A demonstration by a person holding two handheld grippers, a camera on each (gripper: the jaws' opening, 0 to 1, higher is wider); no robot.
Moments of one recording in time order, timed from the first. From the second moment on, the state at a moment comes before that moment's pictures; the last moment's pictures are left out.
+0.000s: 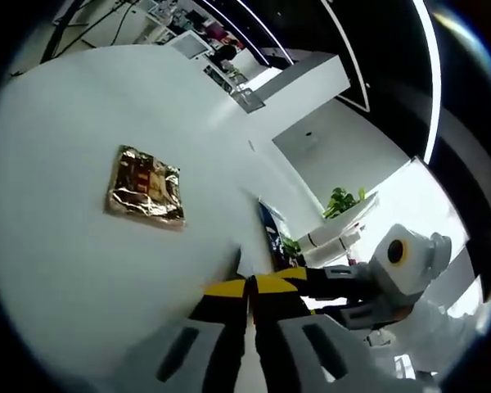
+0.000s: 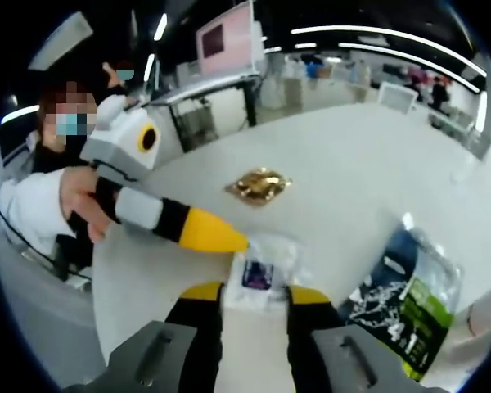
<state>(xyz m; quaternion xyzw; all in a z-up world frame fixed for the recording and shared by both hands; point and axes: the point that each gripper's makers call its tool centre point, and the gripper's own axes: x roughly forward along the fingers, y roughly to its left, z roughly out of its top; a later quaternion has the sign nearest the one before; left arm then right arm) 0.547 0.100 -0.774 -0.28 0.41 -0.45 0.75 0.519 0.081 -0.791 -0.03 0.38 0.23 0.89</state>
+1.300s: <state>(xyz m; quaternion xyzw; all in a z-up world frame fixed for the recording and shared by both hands) 0.501 0.091 -0.640 -0.17 0.28 -0.63 0.71 0.462 0.039 -0.708 0.03 0.30 0.20 0.93</state>
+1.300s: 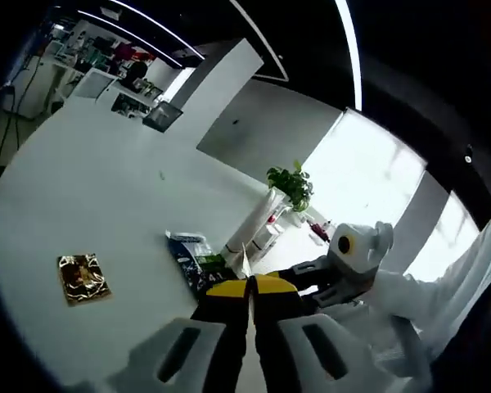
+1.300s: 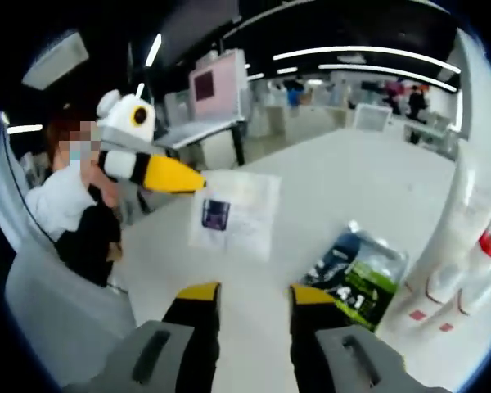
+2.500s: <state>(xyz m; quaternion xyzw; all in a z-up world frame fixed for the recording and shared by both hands) 0.499 0.085 -0.663 -0.15 0.32 -0.65 0.67 0.447 0.062 -0.699 0.17 0.29 0.24 0.91</state>
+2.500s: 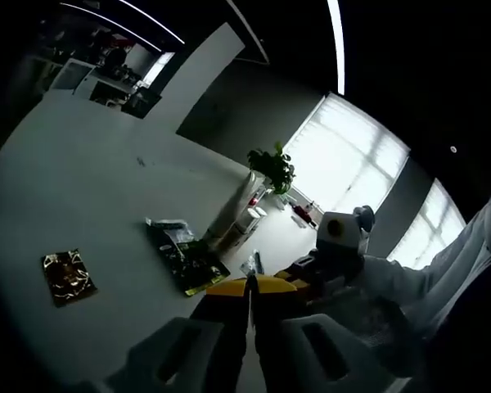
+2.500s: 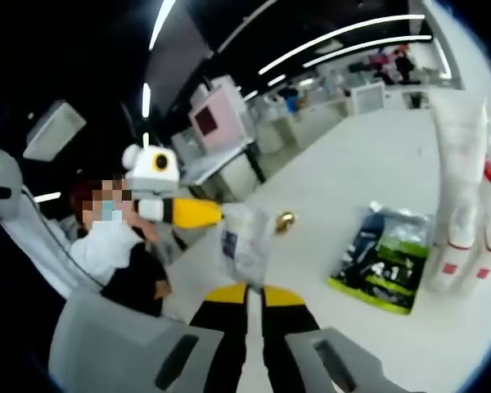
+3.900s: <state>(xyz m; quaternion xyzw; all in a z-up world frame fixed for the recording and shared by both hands) 0.566 0.075 -0.770 -0.11 0.41 -0.55 0.72 0.500 0.055 -0.778 0.17 0.39 0.17 0.89</state>
